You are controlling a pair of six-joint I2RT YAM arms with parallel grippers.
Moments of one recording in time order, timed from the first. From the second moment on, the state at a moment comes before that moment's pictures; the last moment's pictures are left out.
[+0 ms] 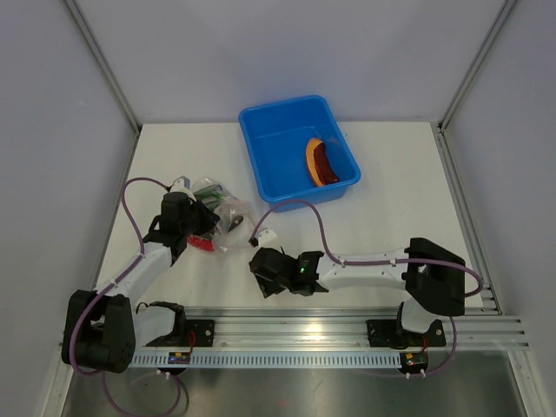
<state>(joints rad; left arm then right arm) -0.16 1.13 0.52 -0.01 0.13 -0.63 1.30 1.65 0.99 -0.31 0.29 0.67</state>
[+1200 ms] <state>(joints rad) -0.16 1.13 0.52 -0.01 0.14 -0.63 0.53 1.66 1.31 -0.22 0.15 0.50</state>
